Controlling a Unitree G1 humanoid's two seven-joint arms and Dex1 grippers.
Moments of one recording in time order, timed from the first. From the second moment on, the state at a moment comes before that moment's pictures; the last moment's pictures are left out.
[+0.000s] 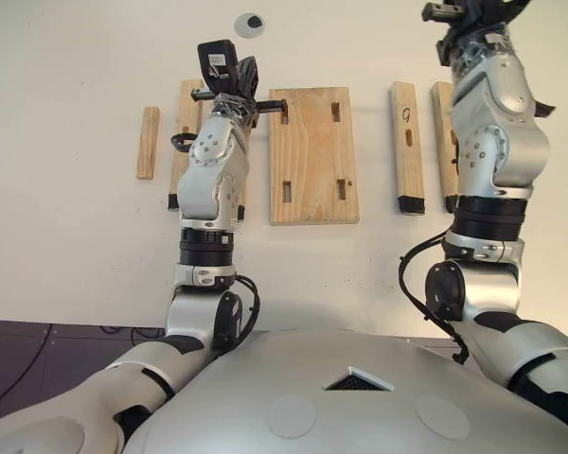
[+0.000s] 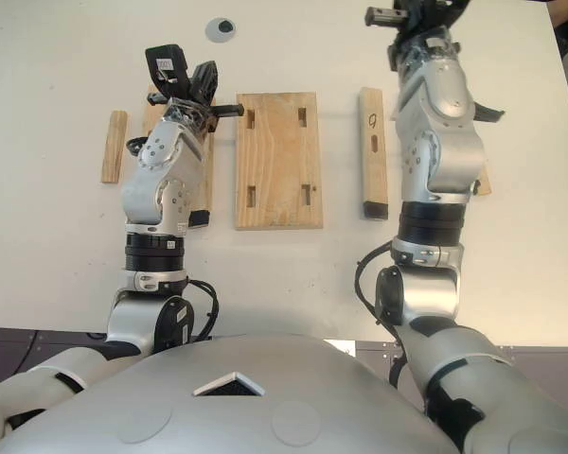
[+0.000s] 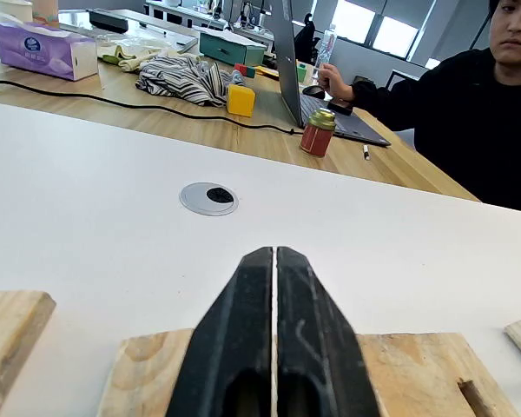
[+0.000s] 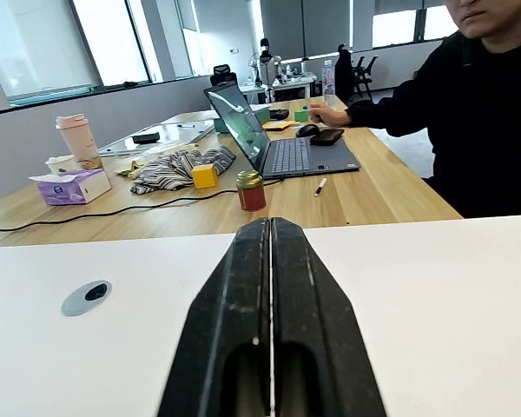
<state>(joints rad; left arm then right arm) -0.37 -0.04 0.05 0.14 -0.20 0.39 -0.01 -0.48 -0.14 -0.18 0.06 0.24 0.44 0.06</state>
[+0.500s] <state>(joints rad) -0.40 0.08 0.03 0.13 -0.18 0.35 -0.15 -0.51 -0.19 -0.18 0.13 0.19 0.24 0.06</state>
